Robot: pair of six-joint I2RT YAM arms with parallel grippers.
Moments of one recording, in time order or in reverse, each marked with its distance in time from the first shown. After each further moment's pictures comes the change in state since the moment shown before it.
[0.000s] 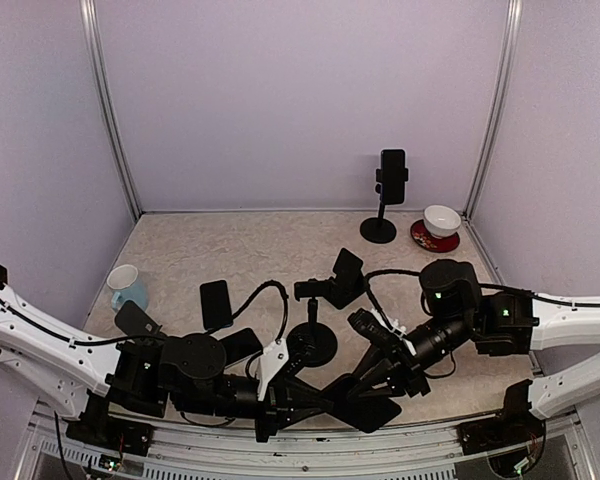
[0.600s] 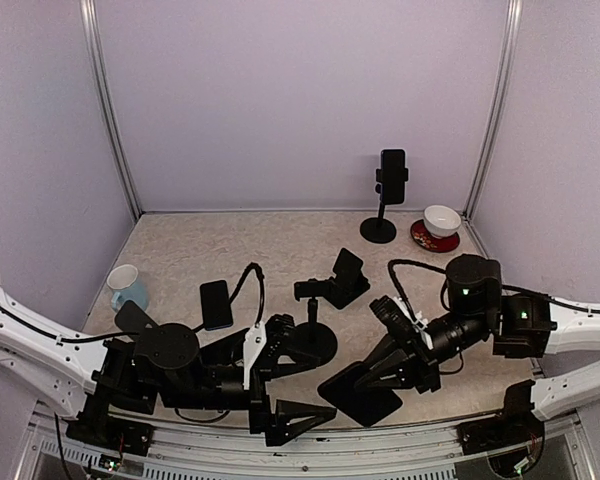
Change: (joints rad) left arm -0.010 -0.055 -0.014 0.079 -0.034 0.011; right arm -0.001 -0.082 -0.029 0.052 0.016 0.017
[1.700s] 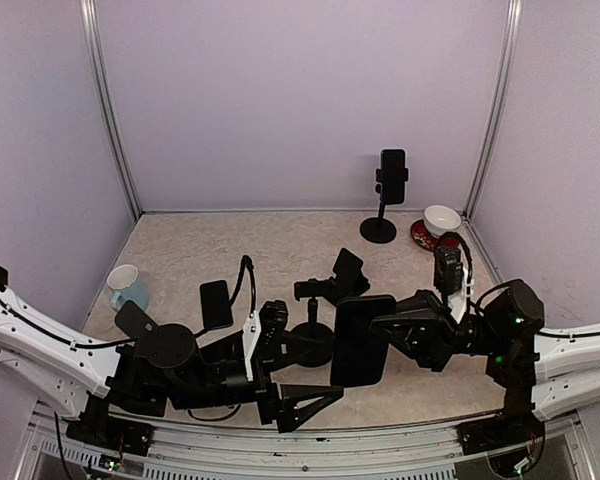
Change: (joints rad) left arm 0.011 0.046 -0.037 0.235 -0.079 0.015; right arm 0.000 -0.064 -0.311 1.007 0.310 0.436
